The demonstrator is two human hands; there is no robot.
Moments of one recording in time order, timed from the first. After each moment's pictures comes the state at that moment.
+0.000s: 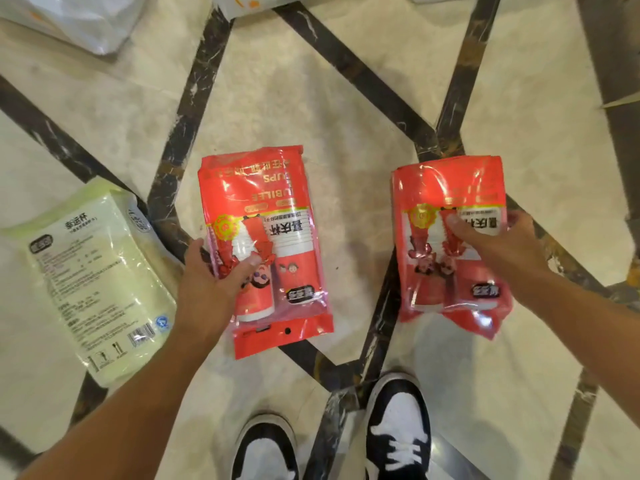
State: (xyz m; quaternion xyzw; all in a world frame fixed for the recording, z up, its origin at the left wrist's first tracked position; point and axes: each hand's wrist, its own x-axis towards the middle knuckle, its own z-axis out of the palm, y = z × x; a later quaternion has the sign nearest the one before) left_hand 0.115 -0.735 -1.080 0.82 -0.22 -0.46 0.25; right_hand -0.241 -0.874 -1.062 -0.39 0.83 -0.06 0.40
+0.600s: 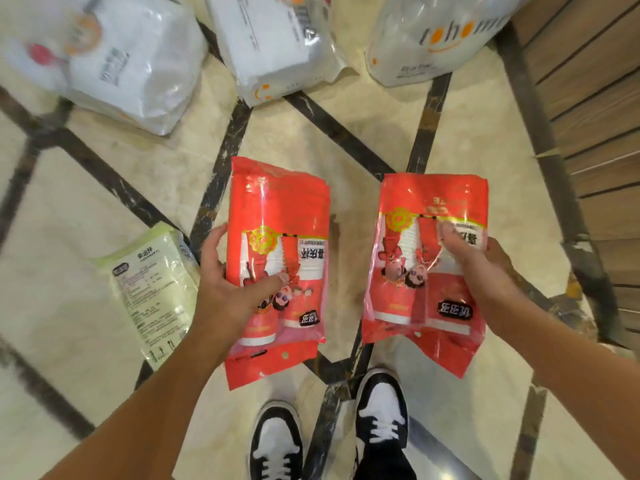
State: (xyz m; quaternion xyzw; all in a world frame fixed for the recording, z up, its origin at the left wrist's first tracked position) left_hand 0.089 -0.763 -0.936 0.76 -0.22 -0.49 0.37; right_hand -0.215 -0.863 -0.936 -0.30 0.77 -0.19 0.54
